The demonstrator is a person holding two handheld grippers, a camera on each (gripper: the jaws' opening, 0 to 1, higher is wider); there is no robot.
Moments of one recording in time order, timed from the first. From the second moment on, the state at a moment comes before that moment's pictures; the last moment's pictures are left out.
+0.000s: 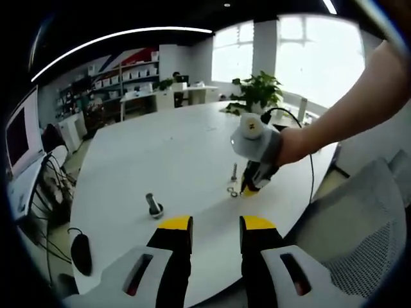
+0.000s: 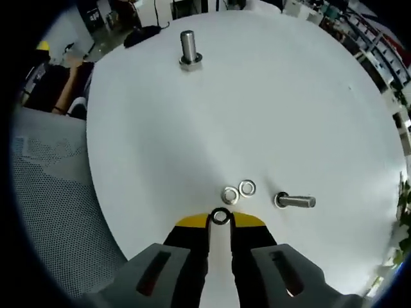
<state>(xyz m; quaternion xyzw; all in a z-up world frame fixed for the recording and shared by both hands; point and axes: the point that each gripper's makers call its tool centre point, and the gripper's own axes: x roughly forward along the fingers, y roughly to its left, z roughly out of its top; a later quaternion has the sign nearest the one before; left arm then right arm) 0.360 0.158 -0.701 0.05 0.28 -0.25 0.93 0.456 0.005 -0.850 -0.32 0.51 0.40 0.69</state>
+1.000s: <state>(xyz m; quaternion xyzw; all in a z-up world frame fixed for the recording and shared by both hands) 0.359 0.158 -0.702 0.05 0.28 -0.25 0.92 0.511 -0.020 -0.800 -0.29 0.46 0.36 0.76</state>
